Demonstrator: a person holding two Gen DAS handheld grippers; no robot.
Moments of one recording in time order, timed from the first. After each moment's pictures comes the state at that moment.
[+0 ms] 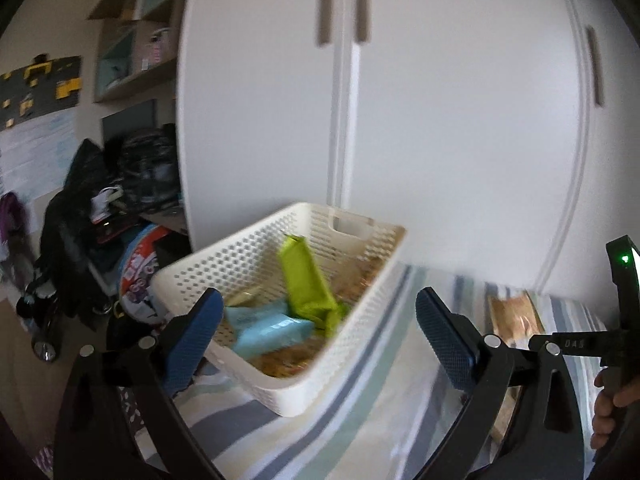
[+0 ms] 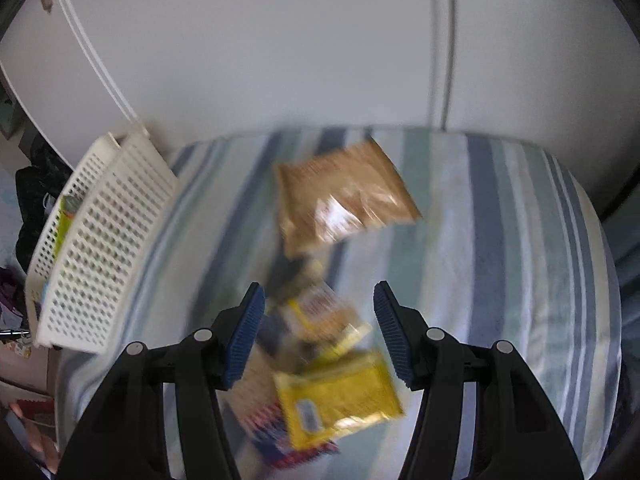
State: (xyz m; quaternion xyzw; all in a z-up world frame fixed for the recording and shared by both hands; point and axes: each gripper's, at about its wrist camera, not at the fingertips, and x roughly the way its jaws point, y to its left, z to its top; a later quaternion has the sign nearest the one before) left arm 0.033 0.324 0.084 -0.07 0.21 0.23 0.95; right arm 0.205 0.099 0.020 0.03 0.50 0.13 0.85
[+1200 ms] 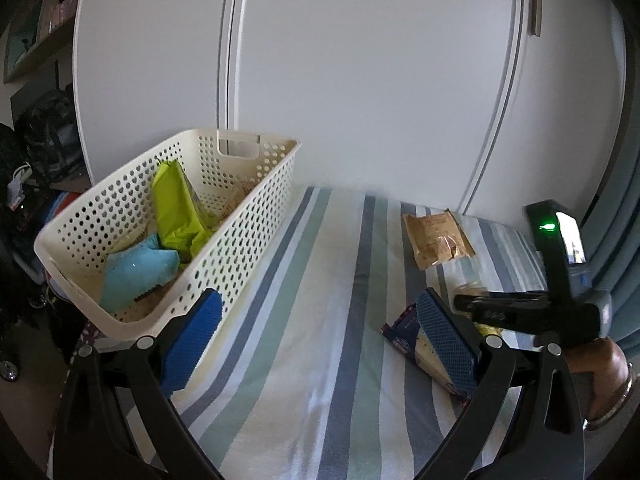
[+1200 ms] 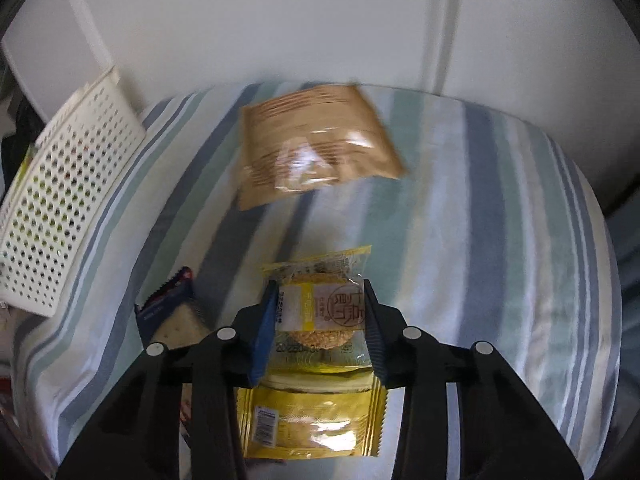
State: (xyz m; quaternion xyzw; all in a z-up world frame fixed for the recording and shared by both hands) left arm 0.064 0.292 0.050 -0.09 0.32 0.06 0.94; right arm 0.207 0.093 -0.019 -0.01 0.52 0.12 0.85
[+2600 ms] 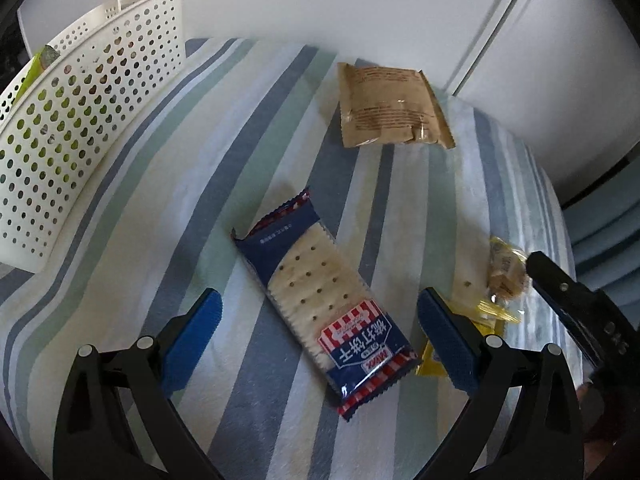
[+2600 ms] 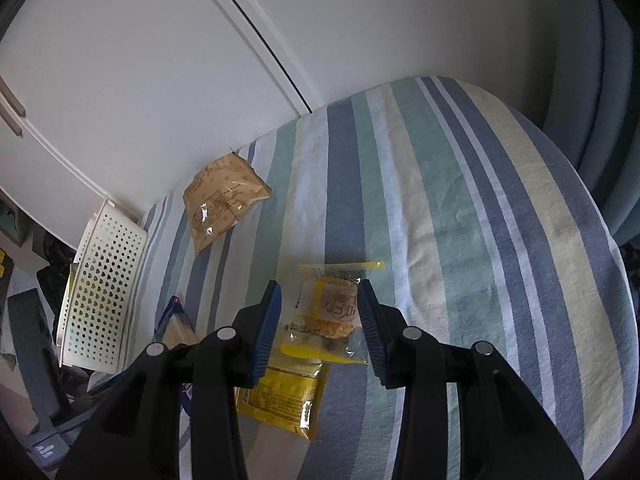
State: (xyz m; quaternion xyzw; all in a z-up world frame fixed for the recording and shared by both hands) left arm 0.151 0.184 -0.030 -0.14 0.53 0.06 0.83; right arm 0.161 -0.040 -0.010 0.20 0.46 0.09 0.86
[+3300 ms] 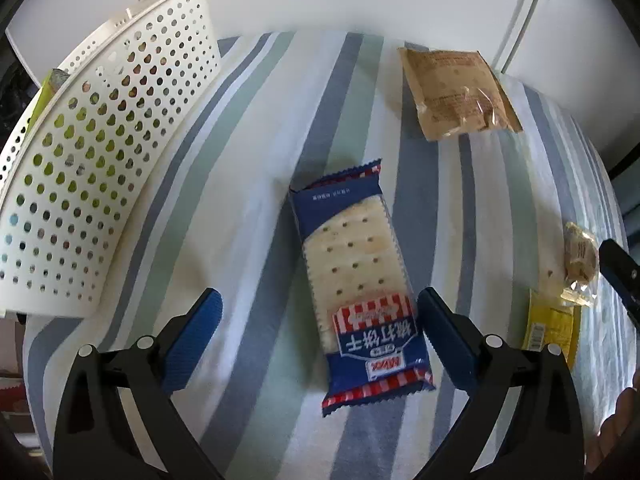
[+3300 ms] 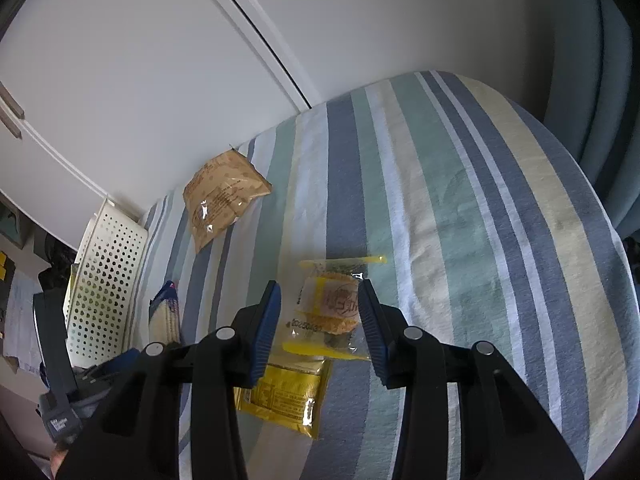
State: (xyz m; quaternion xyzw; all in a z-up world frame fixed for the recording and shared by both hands) left arm 0.171 0.224 -0.047 -0.05 0.56 0.09 0.82; right arm 0.162 -0.038 -0.013 0.20 0.47 0.10 0.85
